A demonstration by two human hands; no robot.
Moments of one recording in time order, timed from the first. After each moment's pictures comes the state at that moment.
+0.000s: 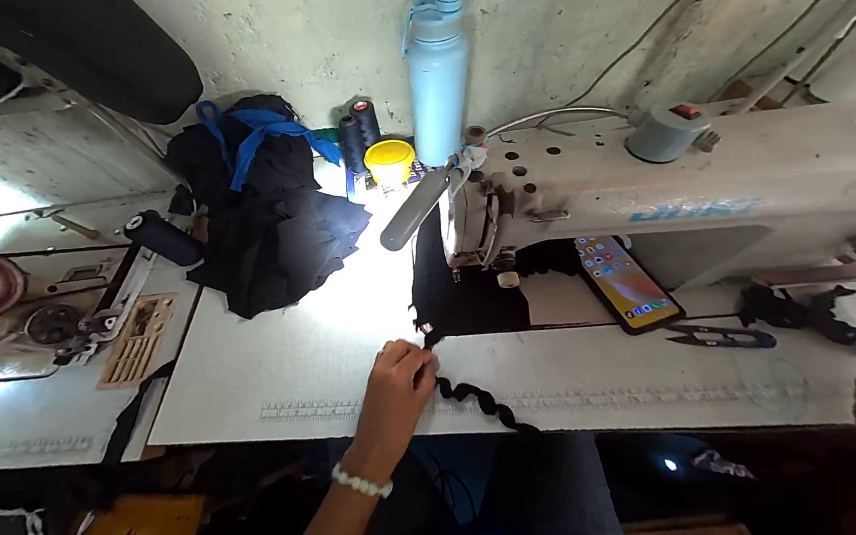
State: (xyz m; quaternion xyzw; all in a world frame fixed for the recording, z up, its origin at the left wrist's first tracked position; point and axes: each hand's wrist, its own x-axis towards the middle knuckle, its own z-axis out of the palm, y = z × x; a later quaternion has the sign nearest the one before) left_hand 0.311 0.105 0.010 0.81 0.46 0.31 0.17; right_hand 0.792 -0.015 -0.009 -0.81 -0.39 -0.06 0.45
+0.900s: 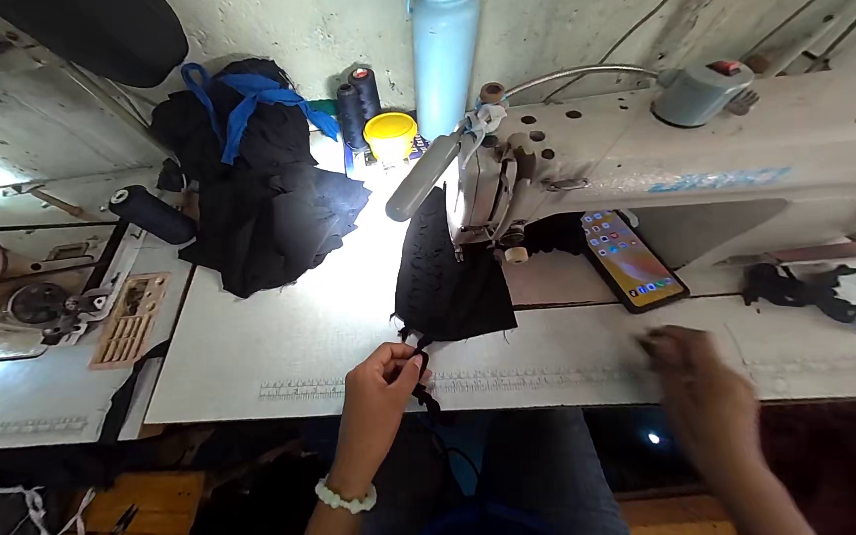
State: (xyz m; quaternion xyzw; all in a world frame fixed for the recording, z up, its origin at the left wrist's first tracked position) left_hand 0.296 0.080 0.042 0.58 0.58 0.31 0.49; right_hand 0.610 -0.013 0.013 -0.74 -0.57 0.03 0.34
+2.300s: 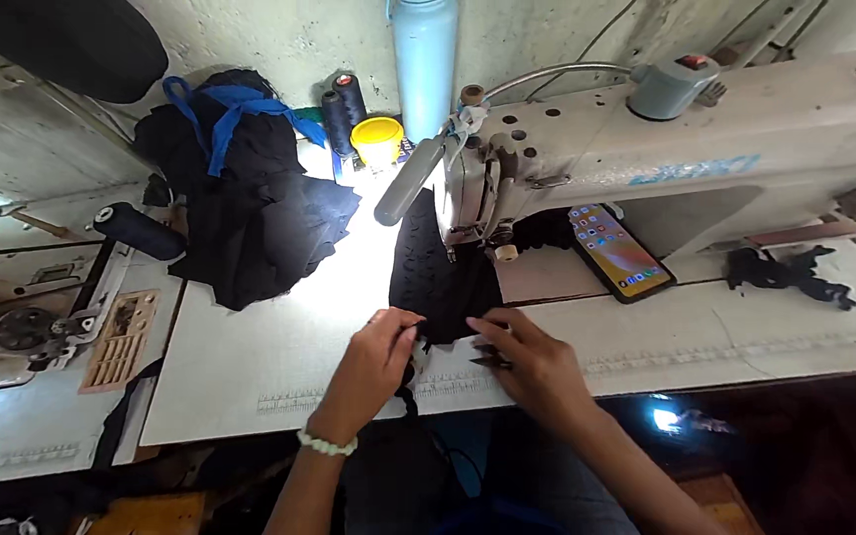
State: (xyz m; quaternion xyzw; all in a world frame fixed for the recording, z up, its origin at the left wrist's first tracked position) left_hand 0.282 0.136 0.034 0.84 0.36 0.27 0.29; right_hand 0.513 0.052 0.002 -0.59 -0.71 0.03 0.37
